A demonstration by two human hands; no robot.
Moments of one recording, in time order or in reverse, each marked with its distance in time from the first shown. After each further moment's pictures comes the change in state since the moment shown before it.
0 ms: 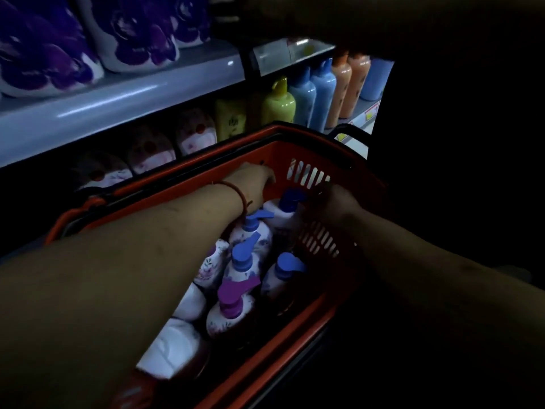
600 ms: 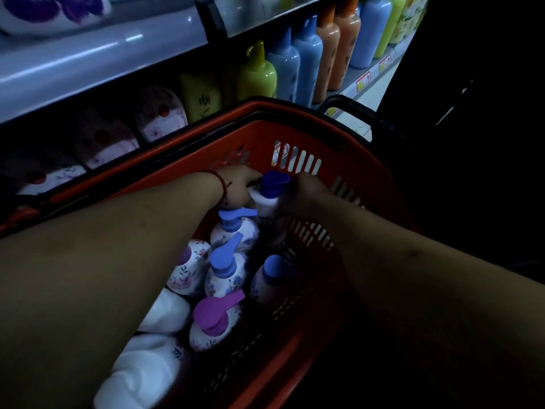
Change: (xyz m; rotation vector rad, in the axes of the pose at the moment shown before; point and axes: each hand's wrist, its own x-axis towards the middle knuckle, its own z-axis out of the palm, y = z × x) left_hand 0.060 -0.023 0.036 -0.111 -0.362 0.091; right_hand 0.038 -0.013 0.031 0.392 -0.109 0.177
